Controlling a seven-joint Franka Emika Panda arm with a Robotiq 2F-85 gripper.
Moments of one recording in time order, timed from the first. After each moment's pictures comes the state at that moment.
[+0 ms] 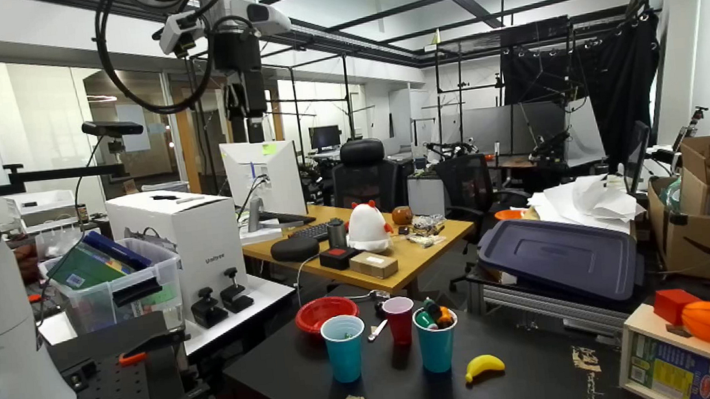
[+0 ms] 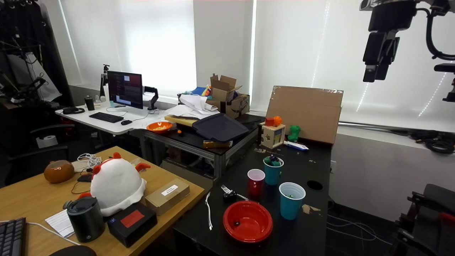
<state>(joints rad) 0.02 -0.60 -0.01 -2.51 0.01 1.91 0.02</state>
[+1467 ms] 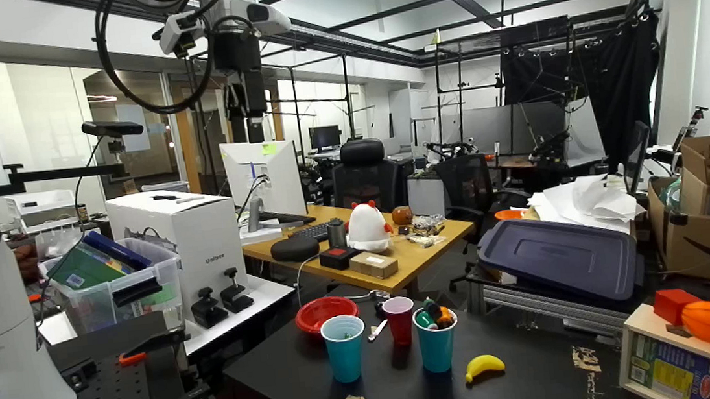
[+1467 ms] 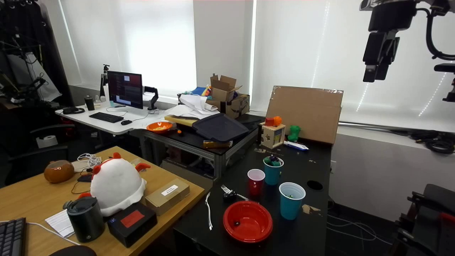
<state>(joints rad) 0.02 -0.60 -0.01 -2.51 0.01 1.91 0.02</state>
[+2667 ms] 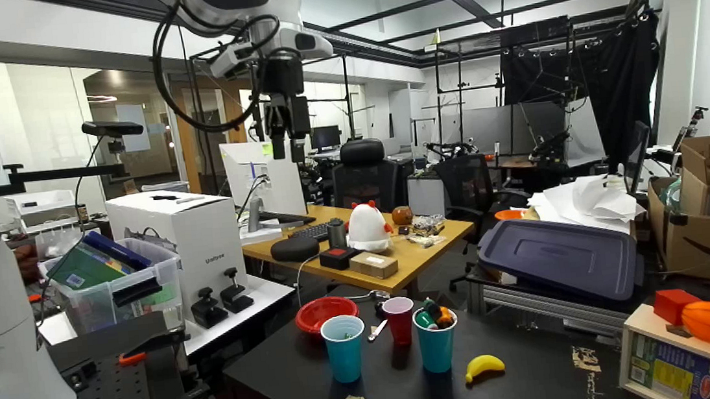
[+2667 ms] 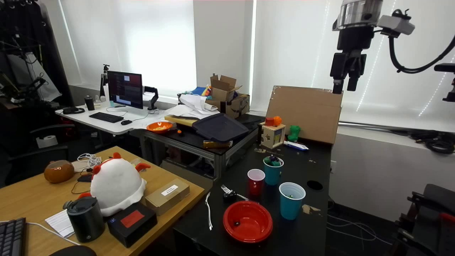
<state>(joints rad) -0.01 -0.34 -0.03 -2.39 0.01 2.03 0.02</state>
